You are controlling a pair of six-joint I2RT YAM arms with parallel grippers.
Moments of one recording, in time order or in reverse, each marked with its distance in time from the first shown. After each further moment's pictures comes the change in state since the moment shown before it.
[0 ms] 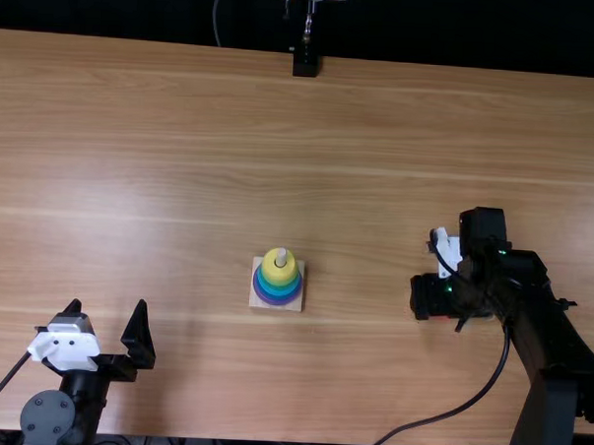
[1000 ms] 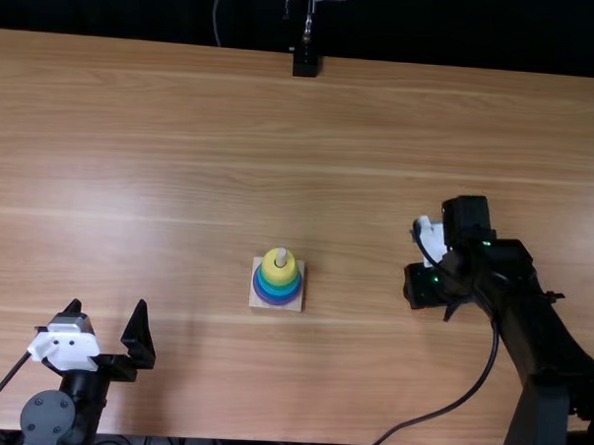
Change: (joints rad) left arm 0.000 0.000 0.000 0.000 0.000 0.000; right arm 0.093 0.002 0.089 -0.058 -0.006 0.000
